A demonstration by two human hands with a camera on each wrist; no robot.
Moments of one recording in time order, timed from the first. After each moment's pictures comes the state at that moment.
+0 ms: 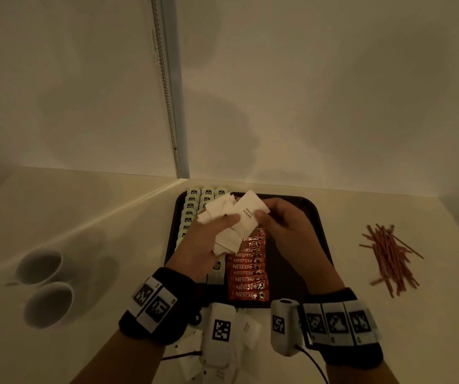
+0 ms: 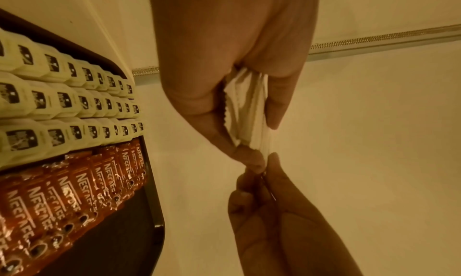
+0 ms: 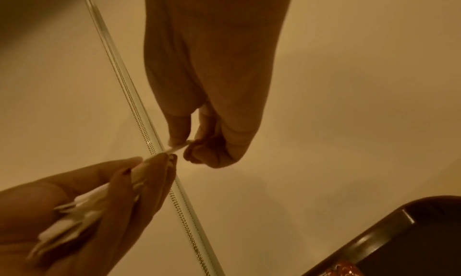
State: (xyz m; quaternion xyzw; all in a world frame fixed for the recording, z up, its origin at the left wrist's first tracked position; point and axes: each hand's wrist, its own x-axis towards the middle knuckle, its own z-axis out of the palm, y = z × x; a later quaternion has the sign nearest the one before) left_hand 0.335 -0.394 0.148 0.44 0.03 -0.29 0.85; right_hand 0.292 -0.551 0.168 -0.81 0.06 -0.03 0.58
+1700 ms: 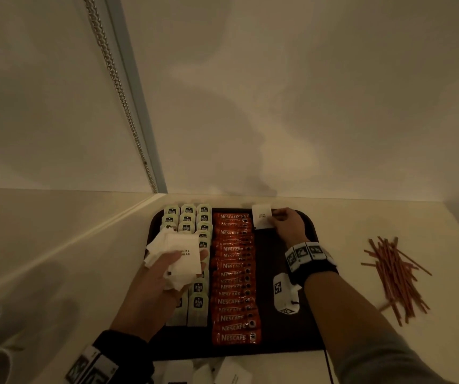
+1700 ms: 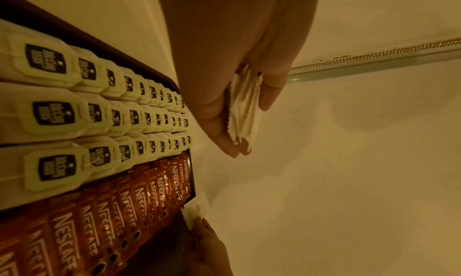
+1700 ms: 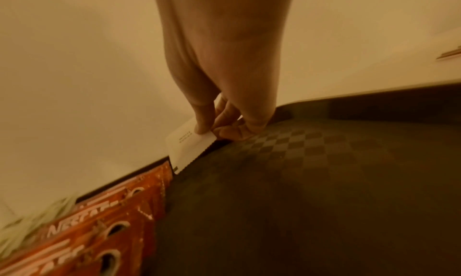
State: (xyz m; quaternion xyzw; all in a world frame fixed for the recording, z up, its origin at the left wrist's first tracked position) left_hand 0.368 -0.380 0.096 0.39 0.15 -0.25 0.87; right_hand 0.431 -0.673 0.009 -0.81 0.35 -0.02 0.47
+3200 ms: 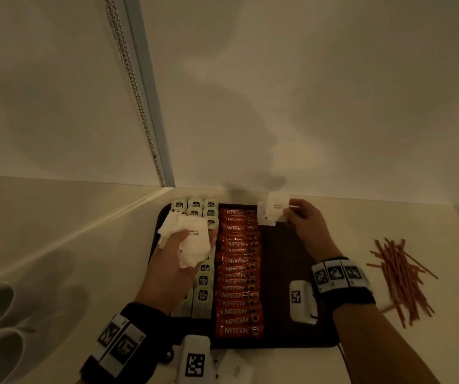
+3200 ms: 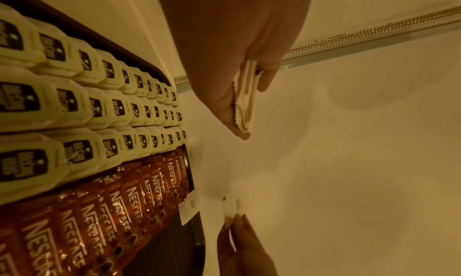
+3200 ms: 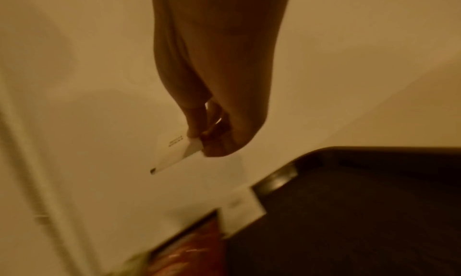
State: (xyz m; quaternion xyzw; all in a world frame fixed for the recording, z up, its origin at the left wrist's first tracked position) left_hand 0.381 -0.393 0.101 0.31 0.23 -0.22 0.89; right_hand 0.399 -0.666 0.063 -0.78 0.26 -0.05 0.57
